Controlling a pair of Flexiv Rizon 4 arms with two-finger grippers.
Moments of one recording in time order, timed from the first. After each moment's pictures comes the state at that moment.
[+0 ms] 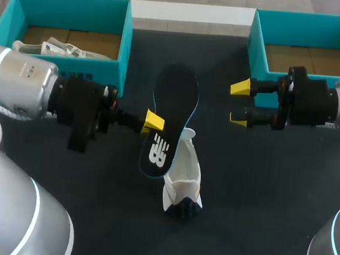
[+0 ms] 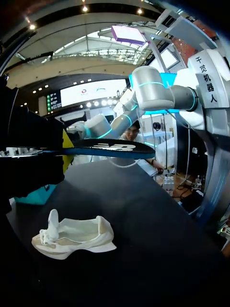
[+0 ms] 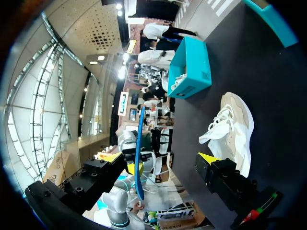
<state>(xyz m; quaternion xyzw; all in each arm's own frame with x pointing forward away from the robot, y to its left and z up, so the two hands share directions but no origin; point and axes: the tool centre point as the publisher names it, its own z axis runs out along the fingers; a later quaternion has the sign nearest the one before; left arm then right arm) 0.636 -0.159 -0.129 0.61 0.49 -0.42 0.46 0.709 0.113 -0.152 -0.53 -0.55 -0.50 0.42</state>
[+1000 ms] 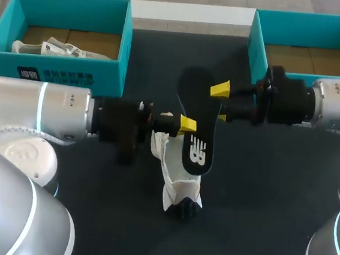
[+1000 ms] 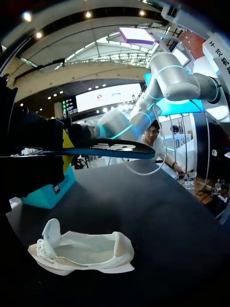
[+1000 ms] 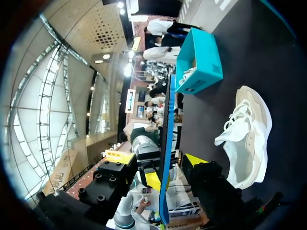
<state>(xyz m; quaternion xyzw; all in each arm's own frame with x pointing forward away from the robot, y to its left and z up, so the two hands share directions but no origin) 0.669 -0.220 -0.161 0.56 0.51 -0.40 0.52 0.710 0.155 -0.147 -0.50 -0.54 -0.50 0.45</state>
